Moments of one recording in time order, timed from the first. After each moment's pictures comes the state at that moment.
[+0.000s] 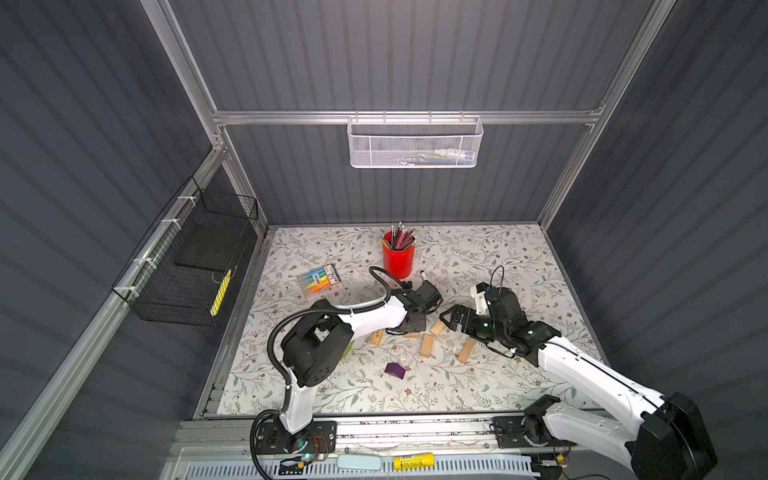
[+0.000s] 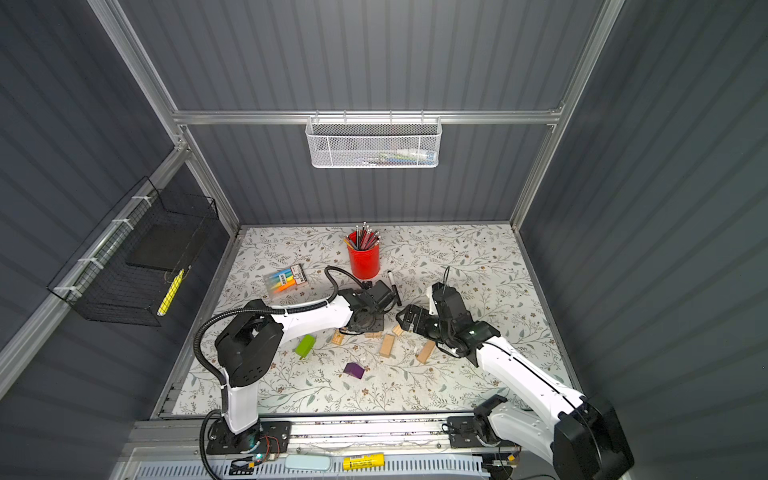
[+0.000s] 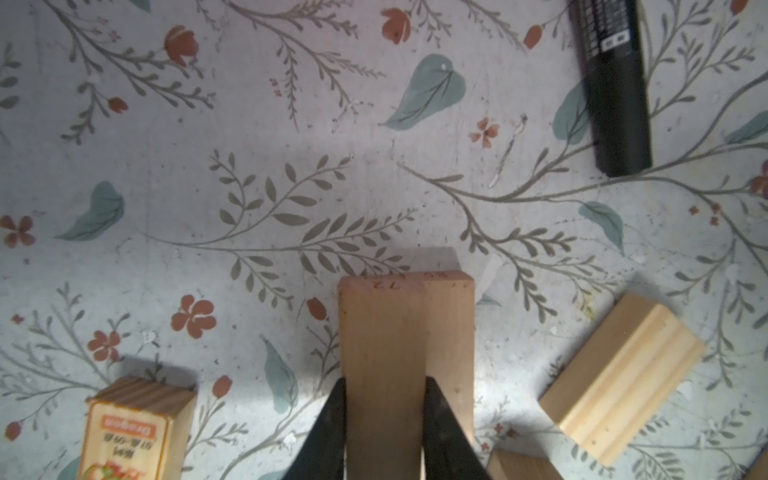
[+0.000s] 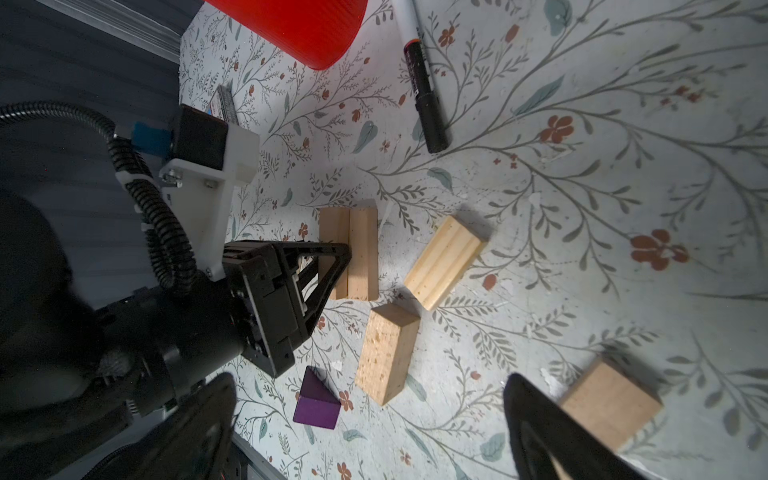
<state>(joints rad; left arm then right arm) -0.92 1.96 1.36 -0.66 -0.22 -0.82 0.50 1.07 0.62 -0.30 -0.26 0.78</state>
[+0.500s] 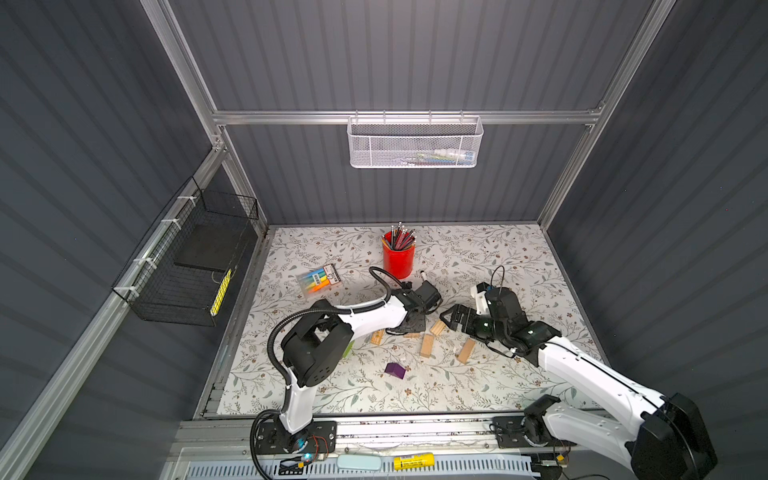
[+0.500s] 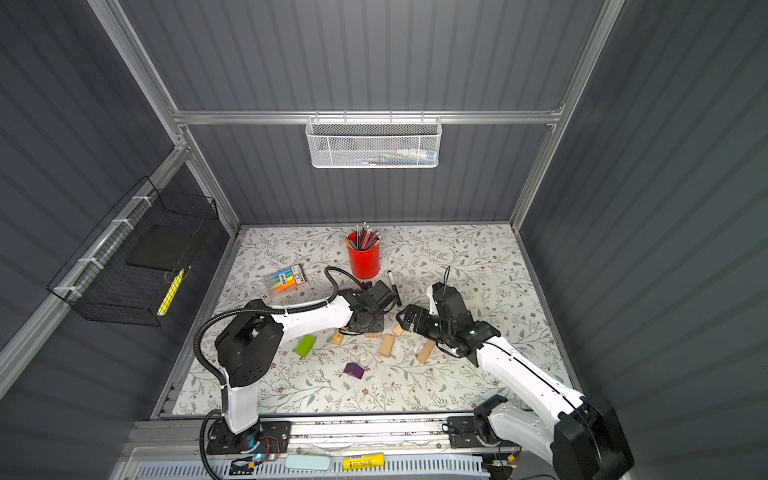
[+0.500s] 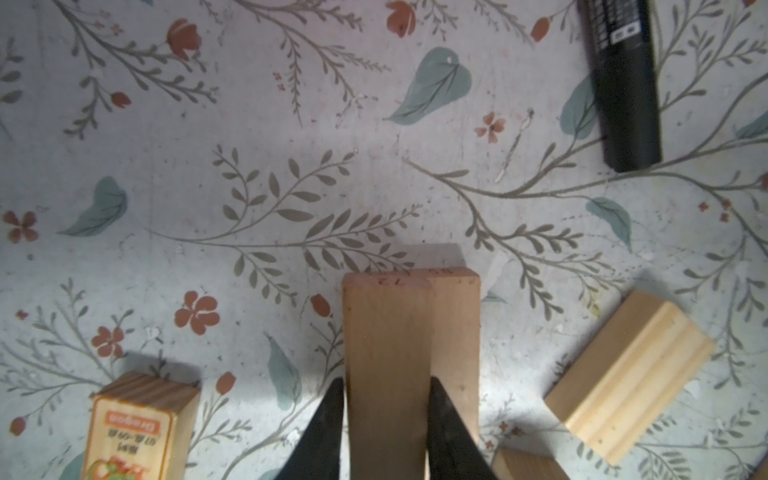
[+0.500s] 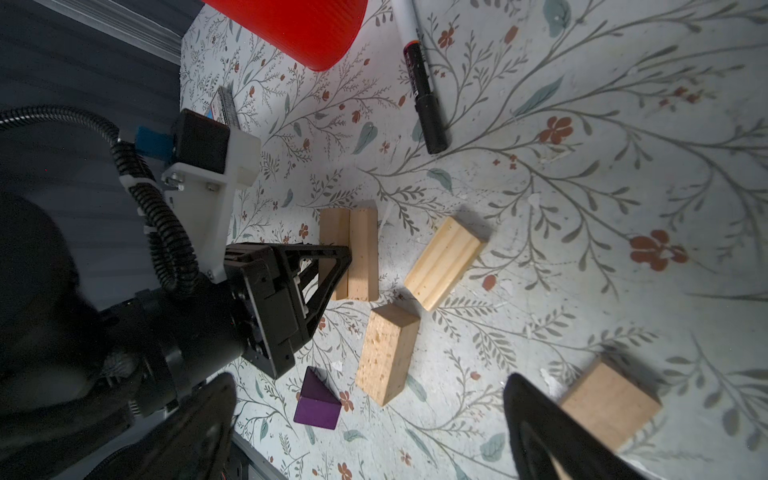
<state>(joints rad) -0.92 1.96 1.36 -0.67 -0.22 -0.82 0.50 1.07 0.62 -0.30 -0.26 0.78</state>
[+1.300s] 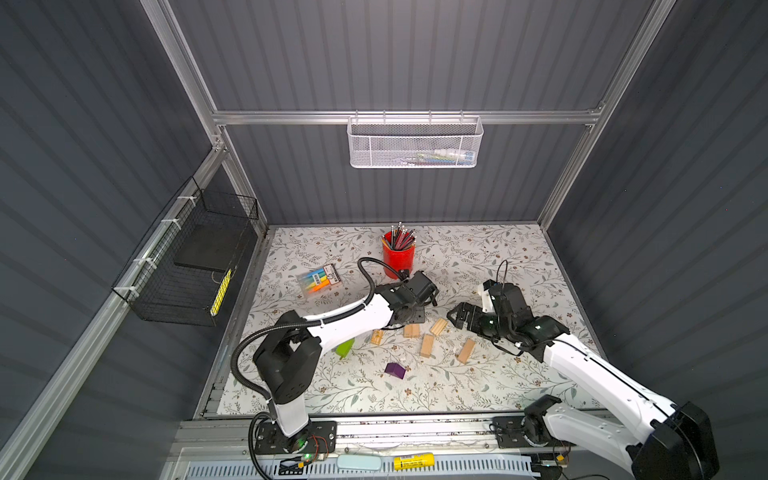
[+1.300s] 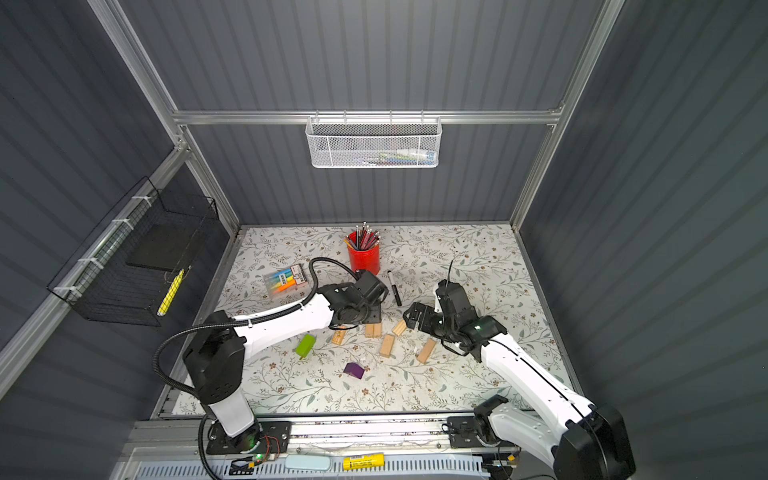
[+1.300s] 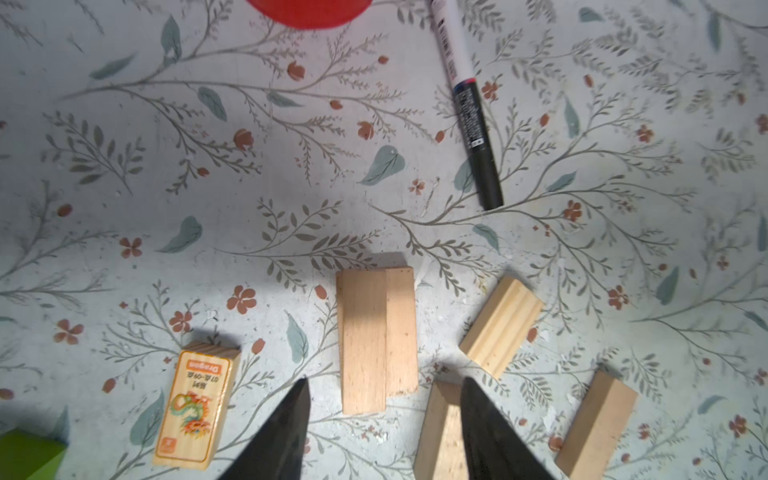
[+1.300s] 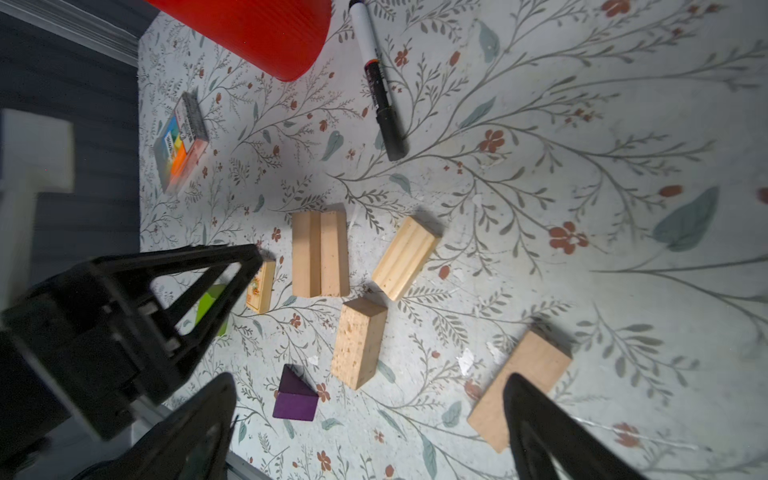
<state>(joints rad) -0.92 1.73 1.32 -0.66 -0.23 -0.79 0.47 1.04 0.72 -0.52 -0.18 0.73</state>
